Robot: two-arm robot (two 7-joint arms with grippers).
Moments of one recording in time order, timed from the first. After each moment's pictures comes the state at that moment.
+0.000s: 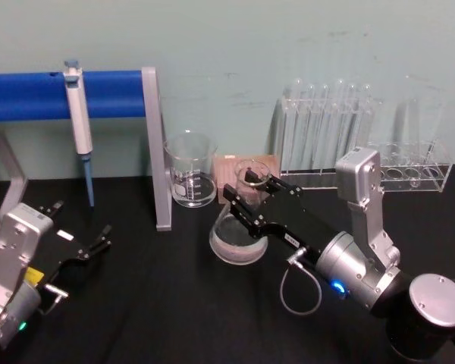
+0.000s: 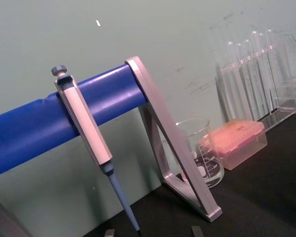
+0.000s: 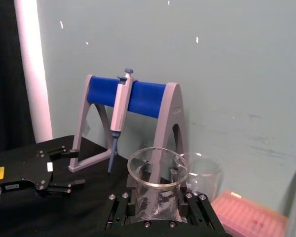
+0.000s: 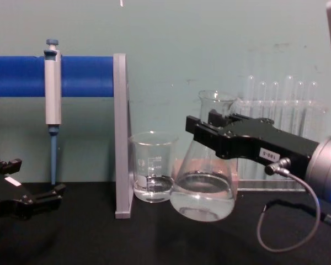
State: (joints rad) left arm -0.20 0.60 0.45 -1.41 -0.25 -0.12 0.03; right arm 0.28 0.28 -0.42 -1.47 0.35 -0.08 0.38
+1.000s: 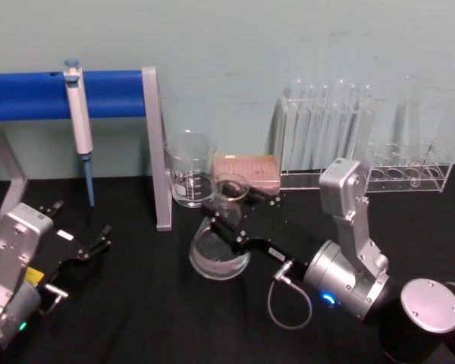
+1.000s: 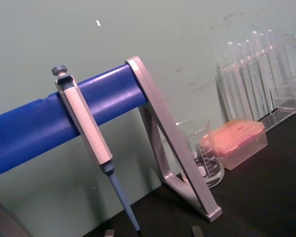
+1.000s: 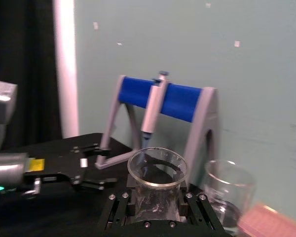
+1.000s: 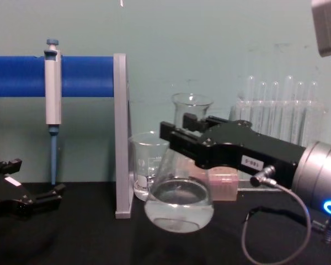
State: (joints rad) left arm -0.20 0.60 0.45 -1.41 -0.25 -0.12 0.03; right arm 0.27 0.28 -0.45 -1.49 0.33 -0.10 0.47
